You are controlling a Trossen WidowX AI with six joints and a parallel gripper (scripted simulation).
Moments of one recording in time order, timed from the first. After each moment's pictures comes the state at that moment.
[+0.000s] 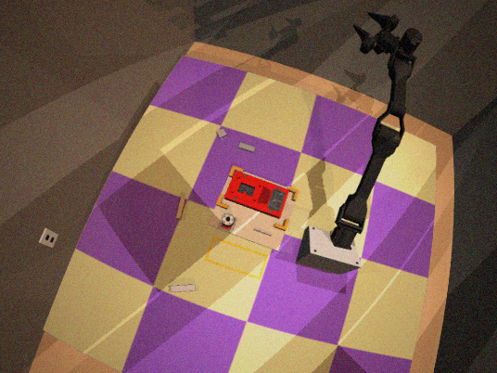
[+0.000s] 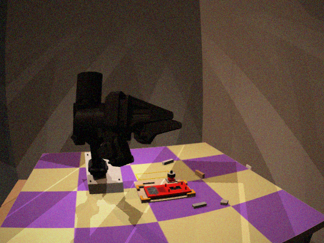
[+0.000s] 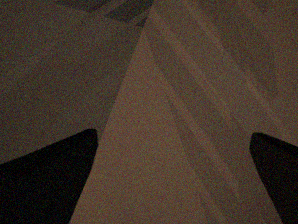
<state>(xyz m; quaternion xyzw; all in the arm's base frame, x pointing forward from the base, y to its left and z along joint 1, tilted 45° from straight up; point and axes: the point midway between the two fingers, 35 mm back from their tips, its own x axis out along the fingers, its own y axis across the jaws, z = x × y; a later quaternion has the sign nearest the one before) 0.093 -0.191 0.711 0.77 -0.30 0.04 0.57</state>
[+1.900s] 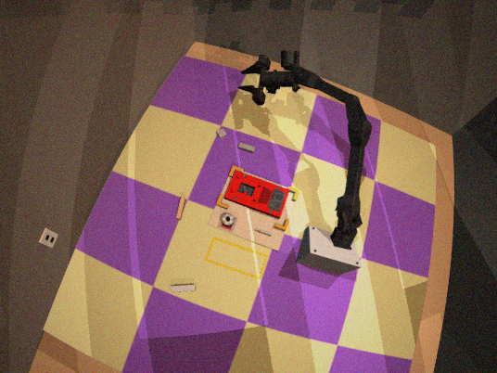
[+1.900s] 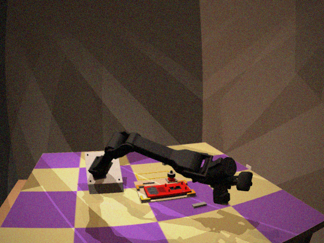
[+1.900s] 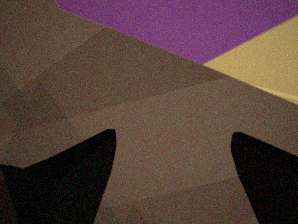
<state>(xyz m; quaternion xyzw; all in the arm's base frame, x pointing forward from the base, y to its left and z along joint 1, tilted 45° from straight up) 0.413 -0.315 0.391 0.82 -0.09 -0.23 0.52</state>
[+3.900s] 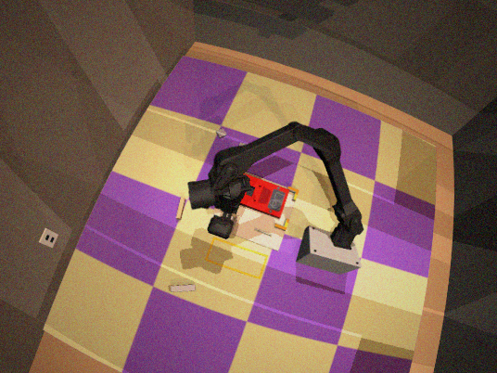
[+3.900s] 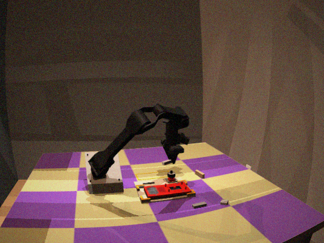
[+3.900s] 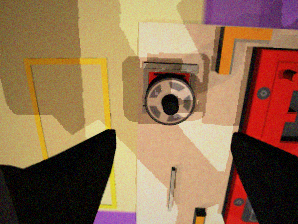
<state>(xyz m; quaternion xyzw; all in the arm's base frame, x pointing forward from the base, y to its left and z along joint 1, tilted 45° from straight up) 0.375 0.000 0.024 -0.21 0.66 -0.32 0.64</state>
